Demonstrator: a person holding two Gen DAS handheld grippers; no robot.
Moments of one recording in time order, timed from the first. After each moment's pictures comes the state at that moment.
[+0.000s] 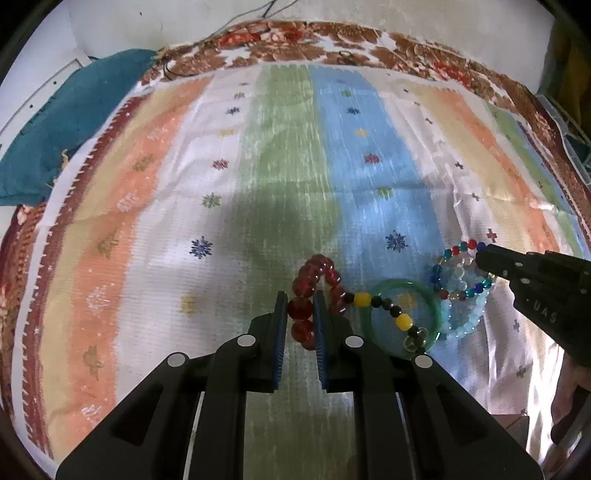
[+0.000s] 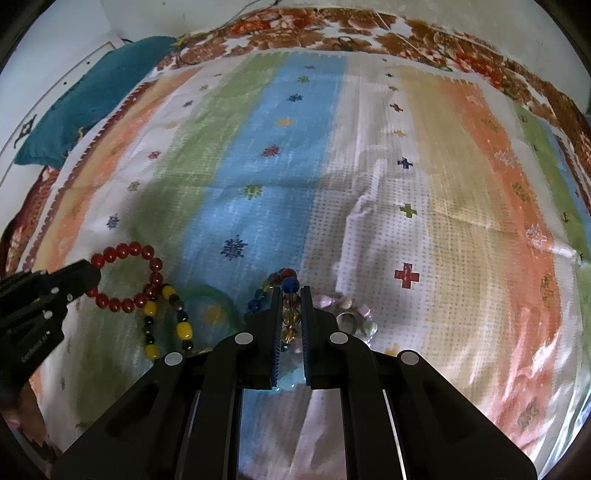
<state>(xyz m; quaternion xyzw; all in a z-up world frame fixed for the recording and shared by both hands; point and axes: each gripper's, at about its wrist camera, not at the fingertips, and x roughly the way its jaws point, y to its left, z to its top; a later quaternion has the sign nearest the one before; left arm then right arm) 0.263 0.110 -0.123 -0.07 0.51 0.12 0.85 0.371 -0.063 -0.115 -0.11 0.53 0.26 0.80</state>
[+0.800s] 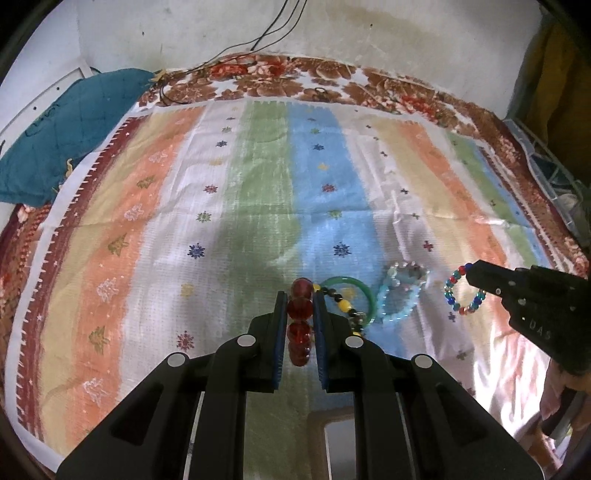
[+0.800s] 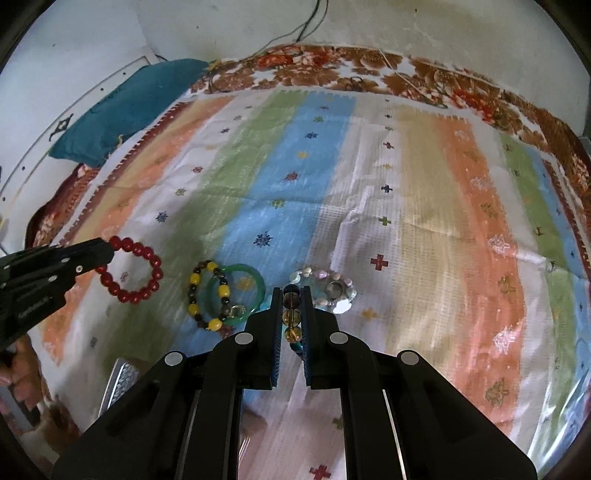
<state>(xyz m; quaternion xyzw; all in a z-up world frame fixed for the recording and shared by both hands) 0.216 0.090 -0.069 -0.10 0.46 0.08 0.88 0.319 -0.106 -0.047 -0.10 0.48 0.31 0.81</state>
